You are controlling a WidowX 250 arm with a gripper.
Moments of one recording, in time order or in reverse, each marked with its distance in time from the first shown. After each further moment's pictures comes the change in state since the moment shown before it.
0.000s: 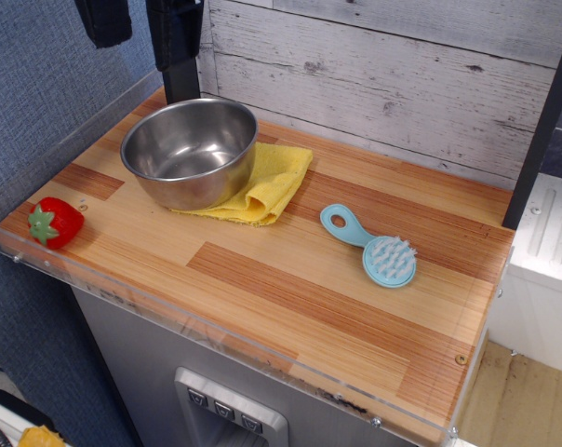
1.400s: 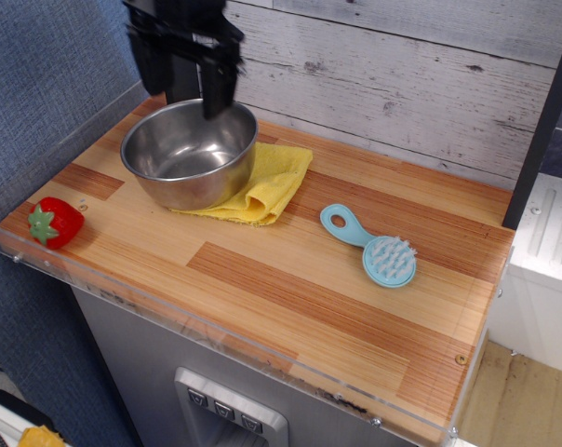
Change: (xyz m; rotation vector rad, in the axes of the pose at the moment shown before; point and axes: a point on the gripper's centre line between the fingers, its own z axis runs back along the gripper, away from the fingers) arm 0.068 0.037 -0.083 0.108 -0.050 0.071
